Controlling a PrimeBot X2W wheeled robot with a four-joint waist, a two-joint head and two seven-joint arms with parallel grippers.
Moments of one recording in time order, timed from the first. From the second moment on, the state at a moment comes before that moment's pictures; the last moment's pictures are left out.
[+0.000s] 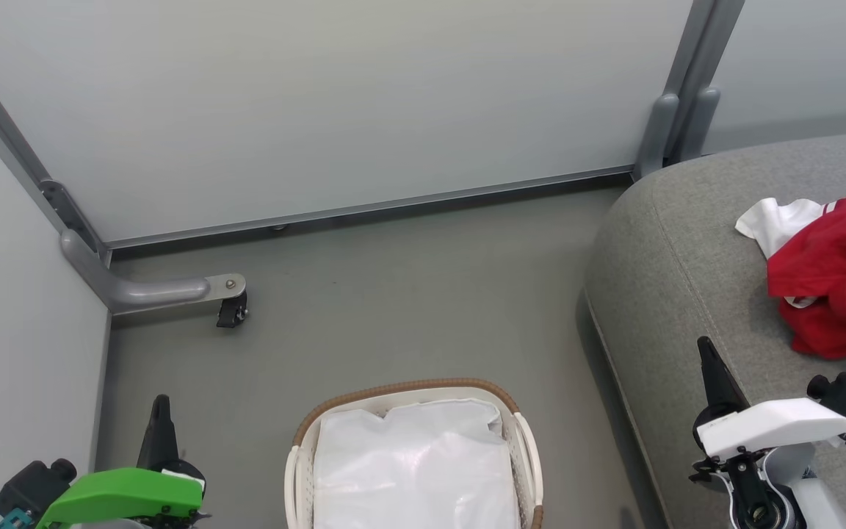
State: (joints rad) left arm -0.02 0.04 0.05 0.29 -0.98 -0.10 -0.06; right arm -0.14 -0.04 -0.04 0.34 0.94 0.13 -0.06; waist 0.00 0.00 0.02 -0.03
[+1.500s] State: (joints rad) left arm -0.07 0.05 0.09 0.26 -1.39 -0.12 0.05; right arm -0.12 -0.05 -0.09 0.28 1.38 0.13 0.05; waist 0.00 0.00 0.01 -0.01
